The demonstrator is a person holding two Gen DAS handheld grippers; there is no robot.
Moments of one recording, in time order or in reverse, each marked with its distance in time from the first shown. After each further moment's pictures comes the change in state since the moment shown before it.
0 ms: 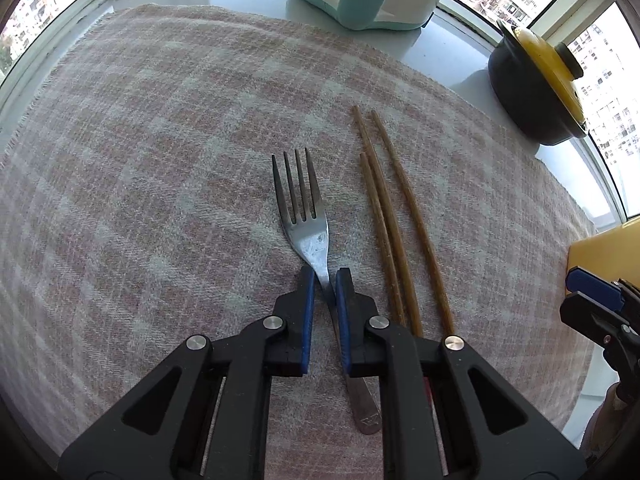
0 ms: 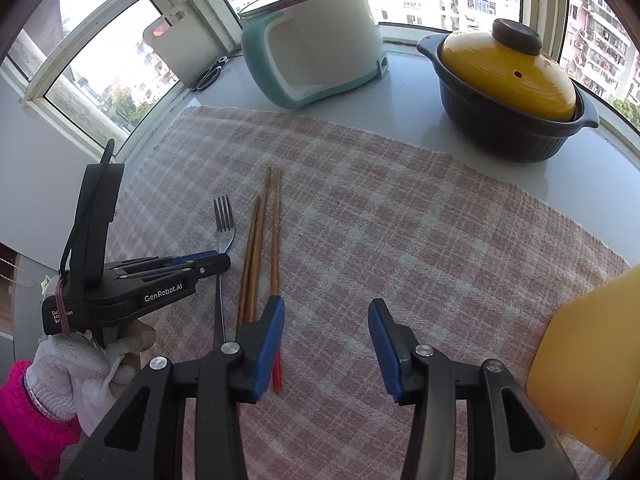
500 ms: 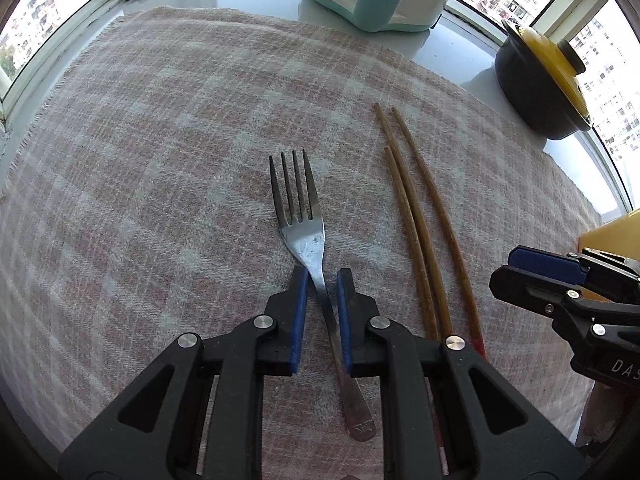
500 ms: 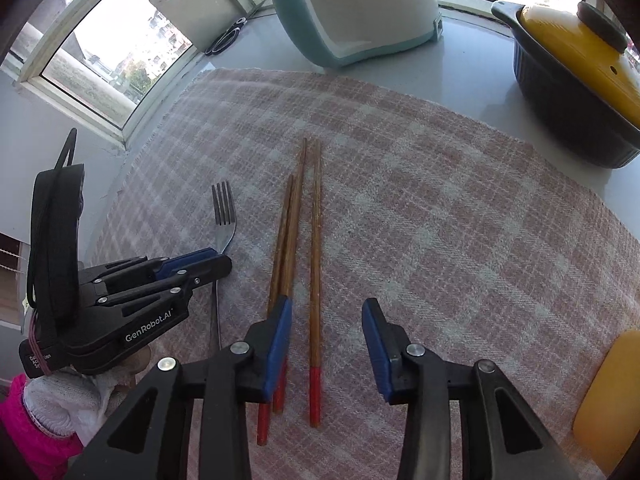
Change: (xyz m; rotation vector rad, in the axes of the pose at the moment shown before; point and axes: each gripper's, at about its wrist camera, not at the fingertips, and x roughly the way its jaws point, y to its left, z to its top) left arm -0.006 0.014 -0.009 0.013 -0.027 0.029; right arm 0.062 0.031 0.023 -0.046 0.135 0.062
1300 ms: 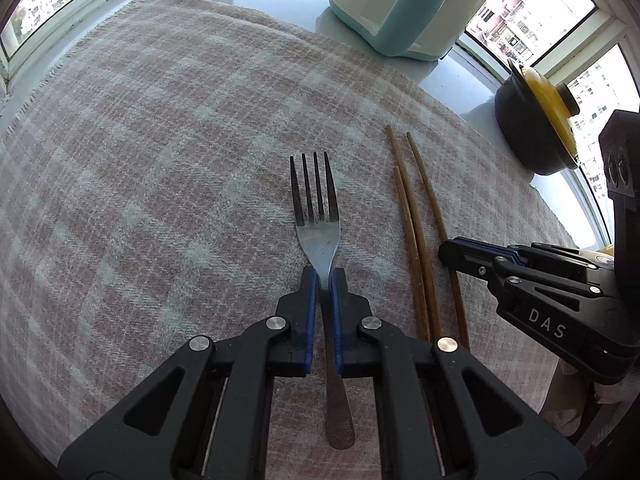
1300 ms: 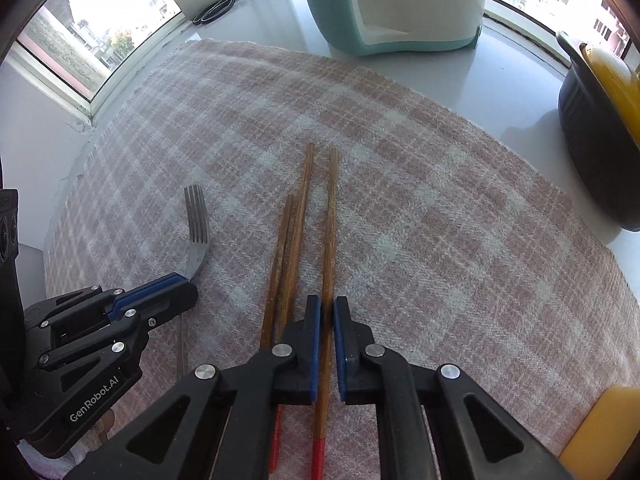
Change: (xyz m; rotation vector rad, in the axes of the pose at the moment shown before) left arm -0.016 0.032 -0.010 -0.110 -0.047 -0.098; right arm 0.040 0.020 0.033 -0.054 0.041 -0.130
